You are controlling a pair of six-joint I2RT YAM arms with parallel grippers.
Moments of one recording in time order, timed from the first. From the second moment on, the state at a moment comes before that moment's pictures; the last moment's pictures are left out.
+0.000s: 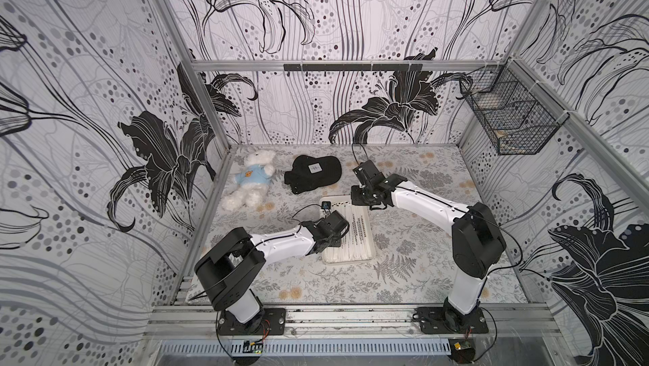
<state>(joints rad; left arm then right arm) -0.83 1.60 0.87 -0.36 -0.33 -0.75 0.65 1.82 1.42 -0.58 0.07 0.55</state>
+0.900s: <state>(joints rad) -0.45 1.10 0.38 0.51 -0.88 -0.29 0.14 1.35 0.56 0.21 0.55 0.19</state>
